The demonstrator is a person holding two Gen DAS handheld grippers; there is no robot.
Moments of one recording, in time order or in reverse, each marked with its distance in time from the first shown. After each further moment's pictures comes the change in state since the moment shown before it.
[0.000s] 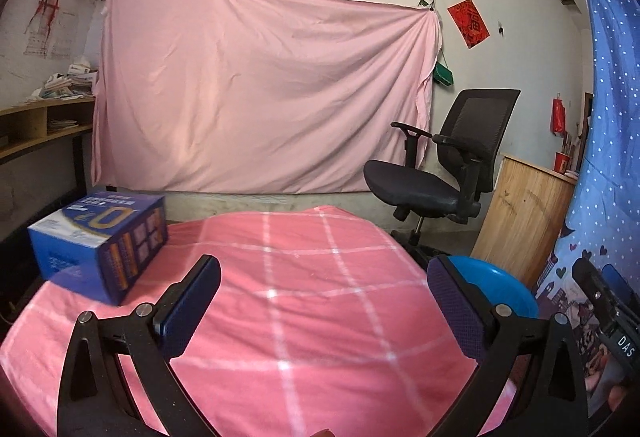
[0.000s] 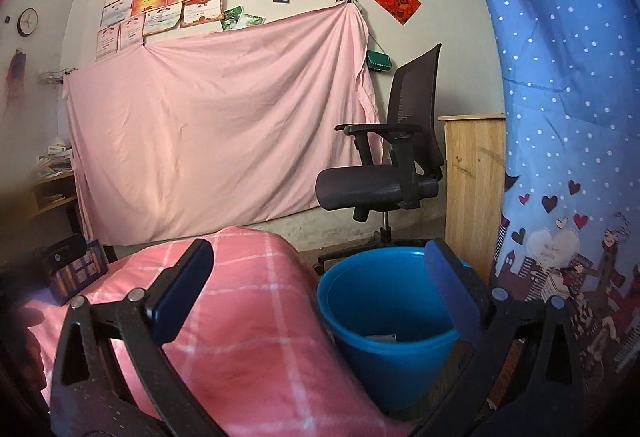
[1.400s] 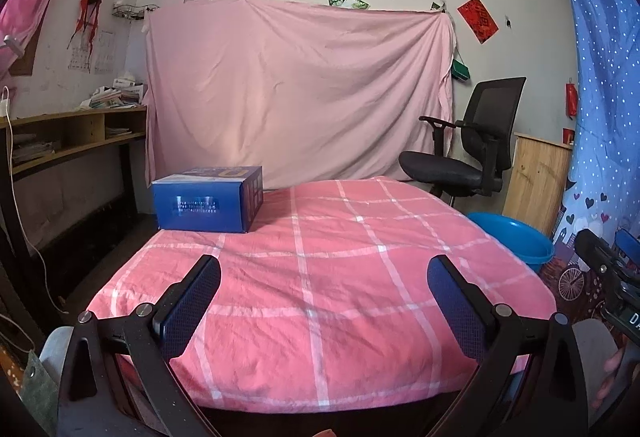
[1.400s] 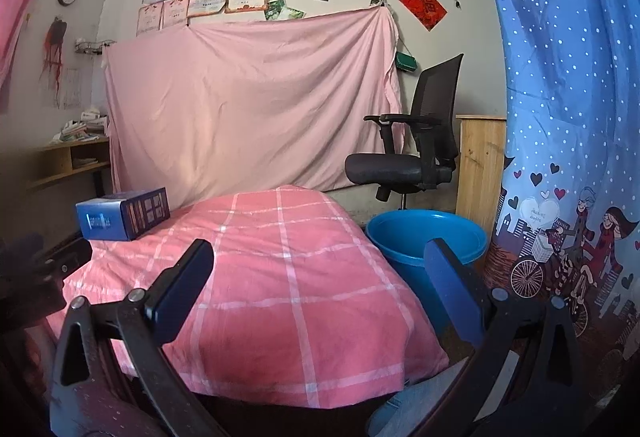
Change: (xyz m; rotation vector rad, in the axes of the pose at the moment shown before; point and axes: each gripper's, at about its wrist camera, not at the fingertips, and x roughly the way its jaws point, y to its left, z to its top) left arm -0.140 0.048 -0.087 0.054 -0.019 0.124; right arm -0.132 0.096 -0.060 -0.093 0.028 0.041
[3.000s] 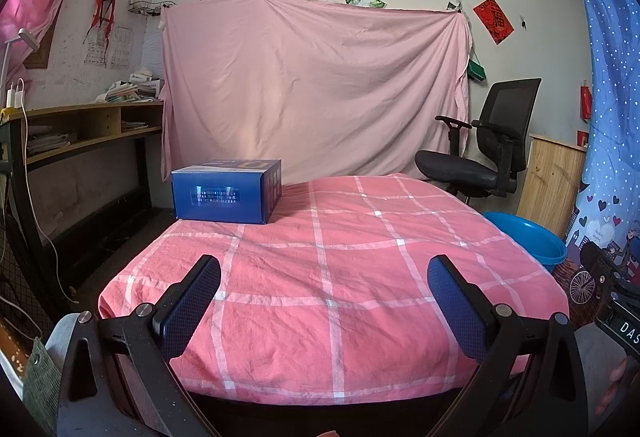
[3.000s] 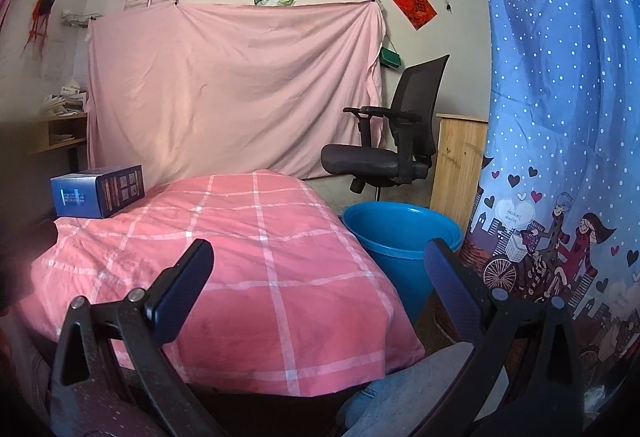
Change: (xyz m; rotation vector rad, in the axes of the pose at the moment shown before) left arm 0.000 0.007 -0.008 -0.019 0.001 0.055; right arm 0.004 0.006 -0.009 -0.055 0.038 -0.108
